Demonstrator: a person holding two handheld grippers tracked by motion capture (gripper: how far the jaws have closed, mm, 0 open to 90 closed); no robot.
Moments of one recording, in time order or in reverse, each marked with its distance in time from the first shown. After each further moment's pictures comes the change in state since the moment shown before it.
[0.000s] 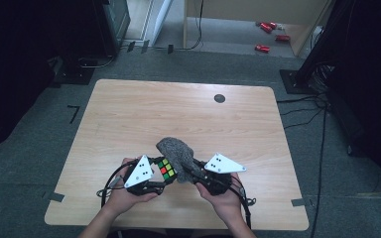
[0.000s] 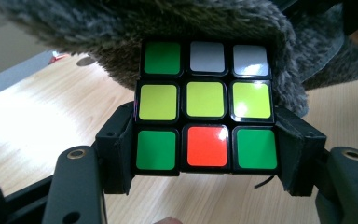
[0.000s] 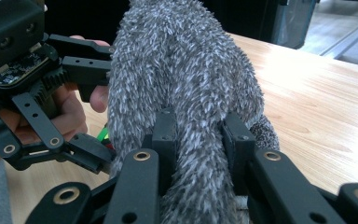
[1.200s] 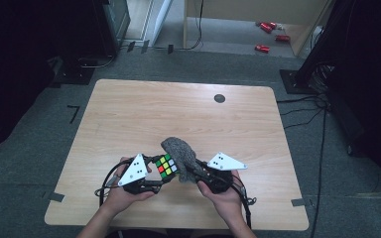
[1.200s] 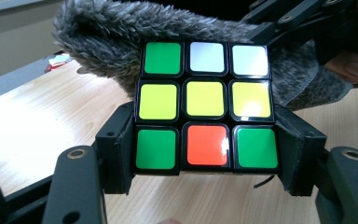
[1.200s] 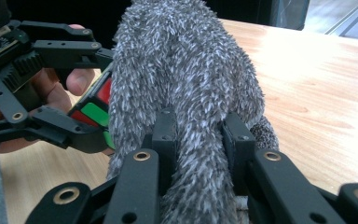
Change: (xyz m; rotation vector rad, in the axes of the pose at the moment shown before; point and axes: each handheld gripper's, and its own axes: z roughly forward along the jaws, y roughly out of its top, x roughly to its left) left arm 0.008 -0.008 -0.002 -0.030 -0.014 -0.033; right arm -0.009 -0.010 0.005 0.029 -0.020 0.052
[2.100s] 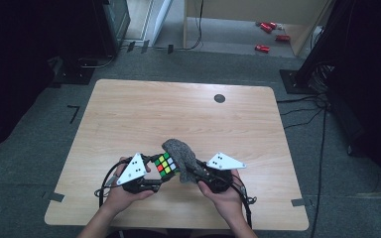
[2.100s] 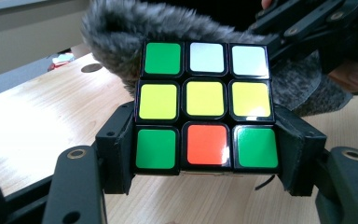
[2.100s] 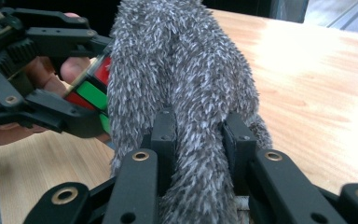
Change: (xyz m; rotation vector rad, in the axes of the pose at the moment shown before) left arm 0.002 -0.003 -0.001 -0.030 0.009 -0.034; right arm -0.005 -0.004 0.003 0.031 -0.002 0.004
